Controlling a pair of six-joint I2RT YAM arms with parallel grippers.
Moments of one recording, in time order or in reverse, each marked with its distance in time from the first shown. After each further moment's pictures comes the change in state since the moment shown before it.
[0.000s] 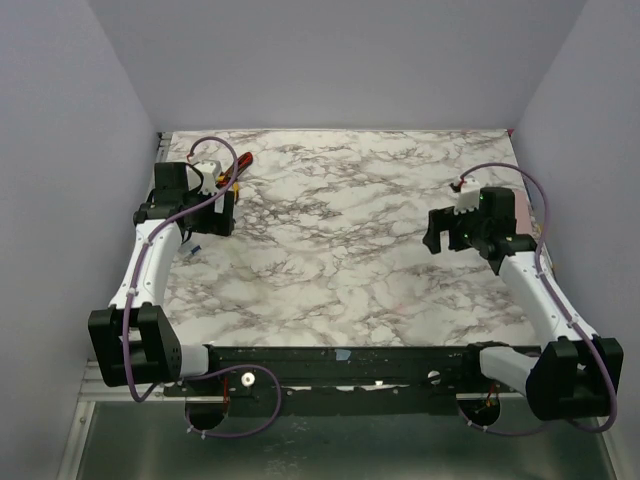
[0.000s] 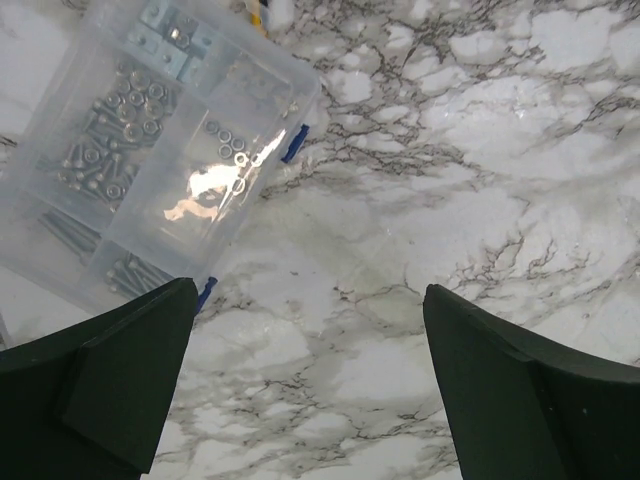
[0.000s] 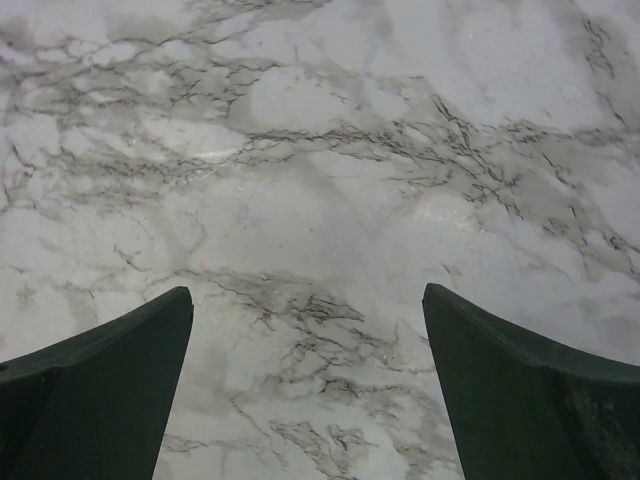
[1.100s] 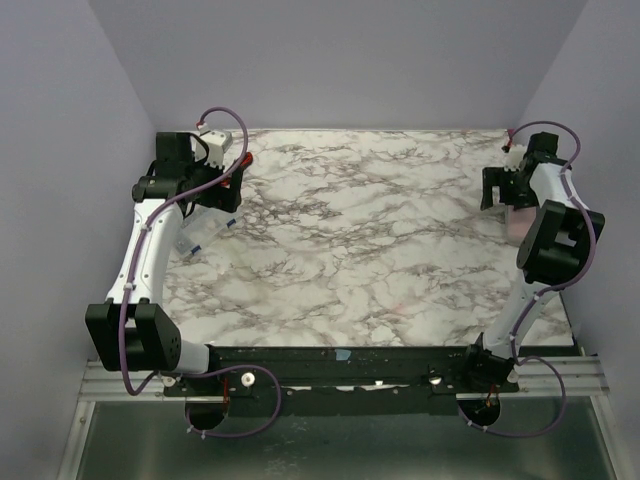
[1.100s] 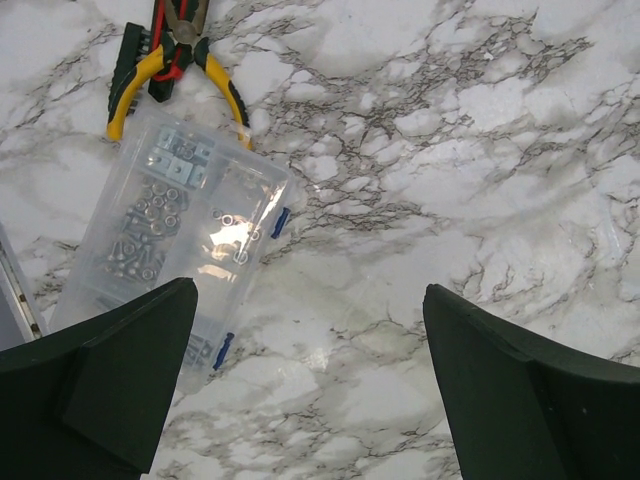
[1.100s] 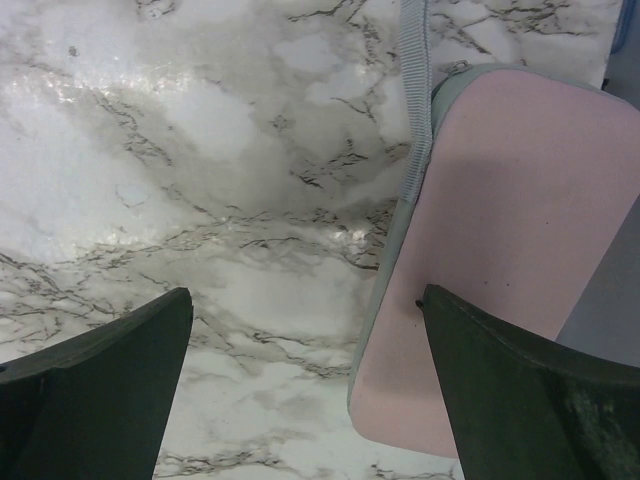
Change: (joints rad) left arm -0.074 0.066 0.266 -0.090 0.027 0.058; right arm -0.385 0.880 0.811 -0.296 0.119 -0.197
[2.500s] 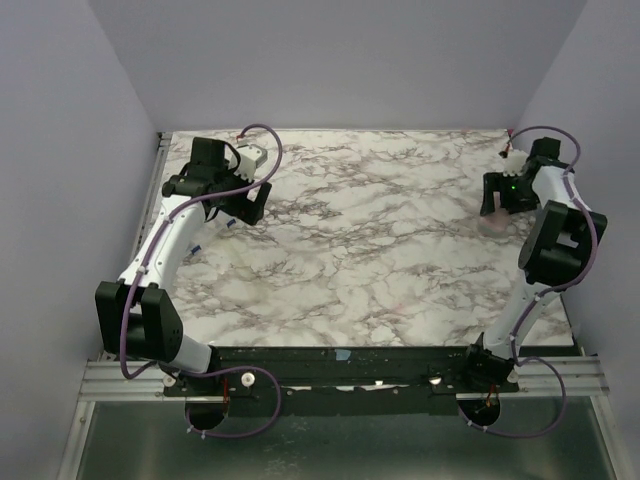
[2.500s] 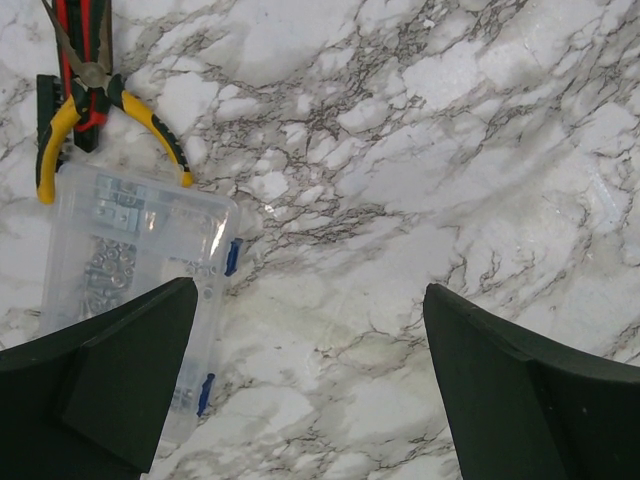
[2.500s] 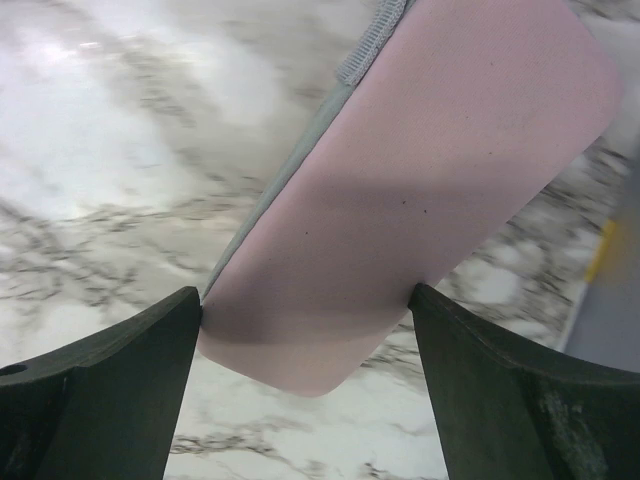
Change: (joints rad) left arm -0.146 0.084 -0.006 0.006 -0.014 0.087; right arm -0.062 0.028 0.017 -0.046 -0.084 -0.058
